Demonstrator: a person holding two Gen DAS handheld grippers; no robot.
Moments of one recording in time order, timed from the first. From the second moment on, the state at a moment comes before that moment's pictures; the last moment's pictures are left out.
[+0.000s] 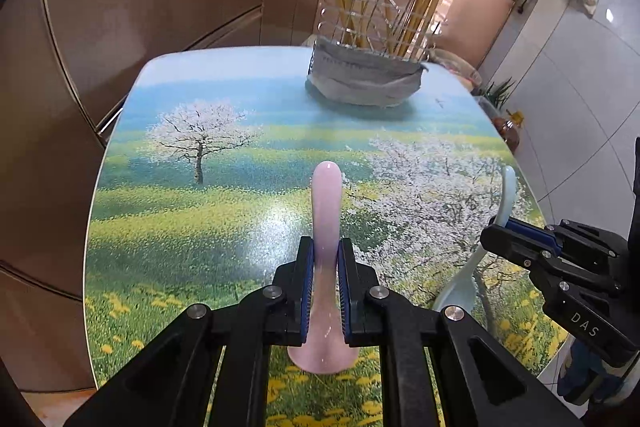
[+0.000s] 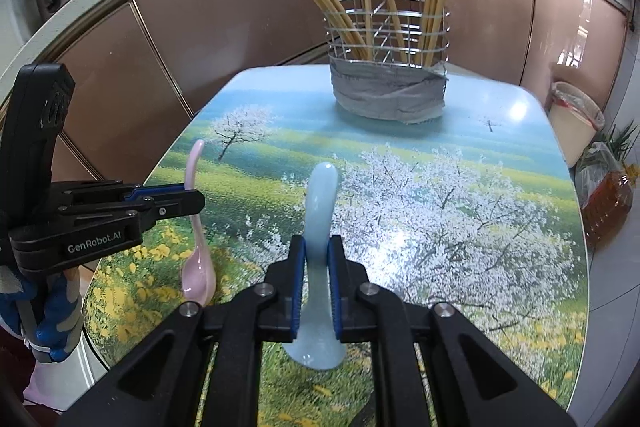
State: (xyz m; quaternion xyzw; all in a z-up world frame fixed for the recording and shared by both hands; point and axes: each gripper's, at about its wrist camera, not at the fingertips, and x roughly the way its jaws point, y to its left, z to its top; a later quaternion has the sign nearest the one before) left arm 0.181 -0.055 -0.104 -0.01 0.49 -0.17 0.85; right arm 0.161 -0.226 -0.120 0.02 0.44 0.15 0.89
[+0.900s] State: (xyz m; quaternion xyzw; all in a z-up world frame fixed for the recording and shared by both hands) left arm 0.141 -0.042 -0.065 -0.02 0.44 -0.18 0.88; right arm 0.123 -0.220 -0.078 0.02 0.38 0.13 0.92
